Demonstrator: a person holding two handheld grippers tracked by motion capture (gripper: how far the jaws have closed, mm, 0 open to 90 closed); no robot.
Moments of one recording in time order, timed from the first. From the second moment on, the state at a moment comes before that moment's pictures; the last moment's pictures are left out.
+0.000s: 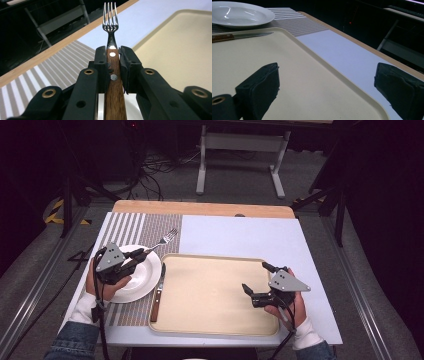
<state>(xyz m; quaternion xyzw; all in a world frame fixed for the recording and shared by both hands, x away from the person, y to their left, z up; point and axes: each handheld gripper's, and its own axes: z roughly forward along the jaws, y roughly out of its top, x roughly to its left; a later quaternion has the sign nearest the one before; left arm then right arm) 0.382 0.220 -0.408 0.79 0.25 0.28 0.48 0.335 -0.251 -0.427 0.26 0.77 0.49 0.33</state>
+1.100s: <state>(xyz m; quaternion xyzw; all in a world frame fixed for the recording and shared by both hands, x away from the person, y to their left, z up) 0.346 0.171 -0.418 0.83 0.18 0.24 0.47 0.337 -0.248 -0.424 0.25 0.77 0.49 0.33</state>
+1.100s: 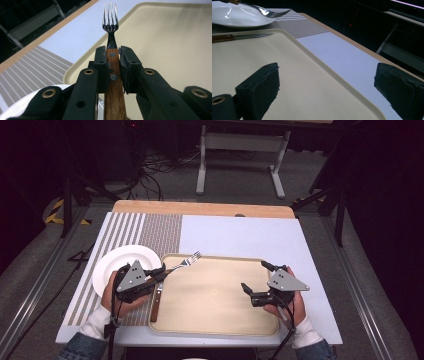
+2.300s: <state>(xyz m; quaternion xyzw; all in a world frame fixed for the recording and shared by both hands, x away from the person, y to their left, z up) 0.327 0.127 -0.437 0.87 0.15 0.20 0.43 0.333 -0.251 -0.424 0.25 0.77 0.48 0.34</state>
